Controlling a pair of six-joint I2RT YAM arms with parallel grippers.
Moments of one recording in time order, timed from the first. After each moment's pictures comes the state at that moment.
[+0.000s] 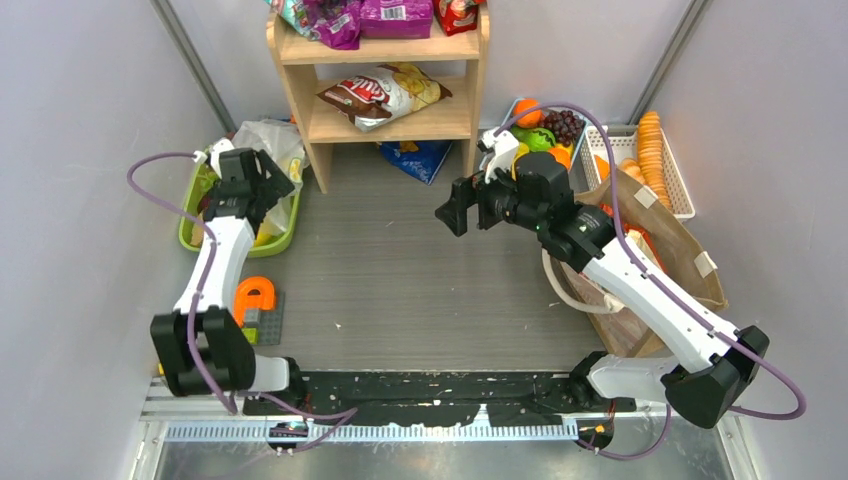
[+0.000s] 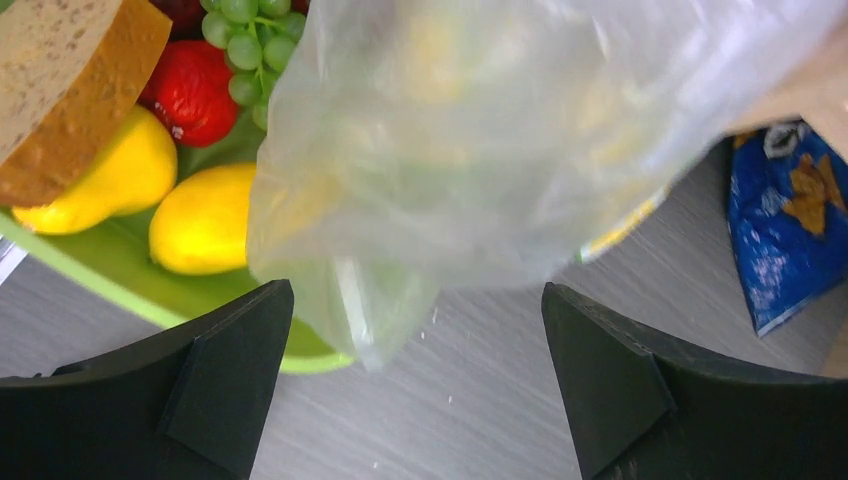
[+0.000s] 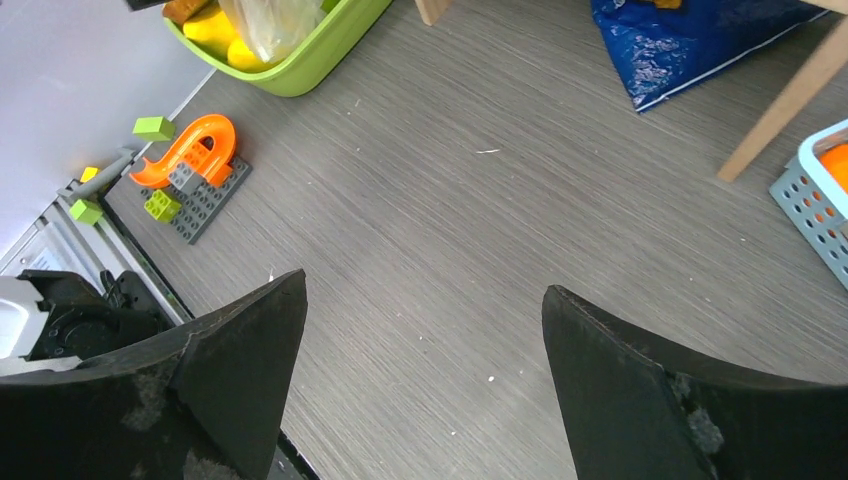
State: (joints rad) left arm 0.10 1.32 1.11 -0.42 -0.24 -0.51; right arm 0.66 1.21 1.28 -0.43 -0.13 0.23
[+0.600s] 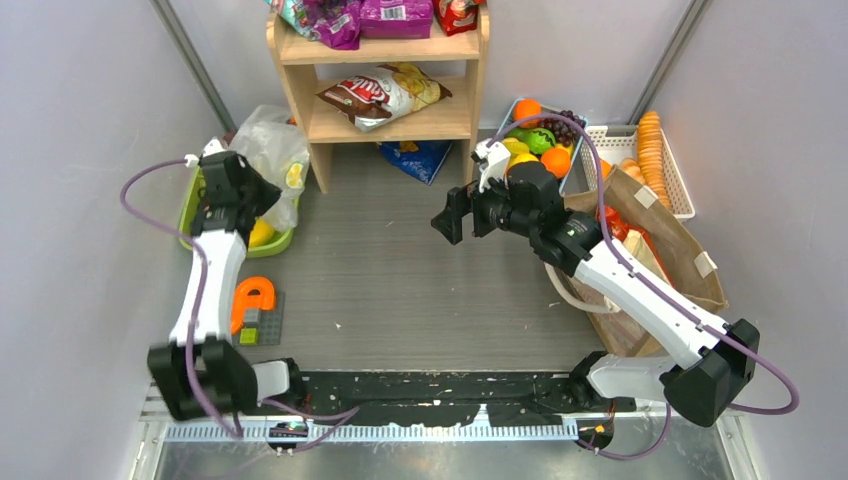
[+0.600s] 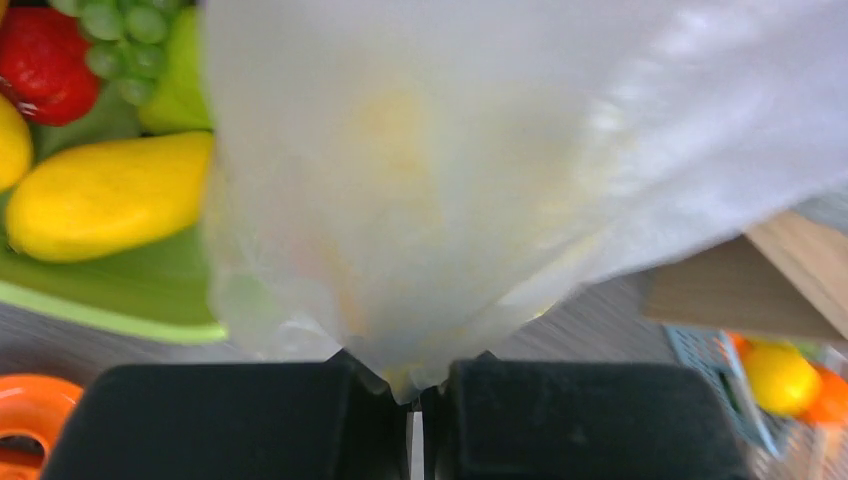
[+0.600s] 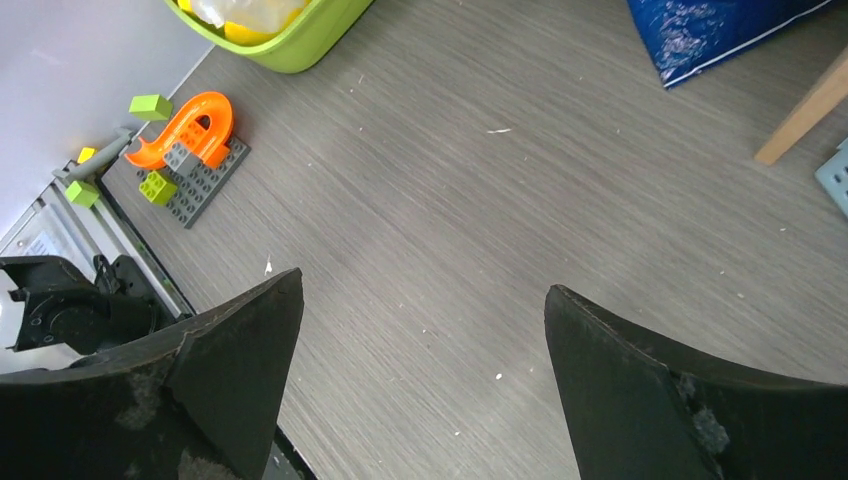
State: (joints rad) left arm 0.16 1.35 1.15 -0.40 0.00 -0.61; right arm 0.67 1.22 1.19 -0.33 -0.17 0.23
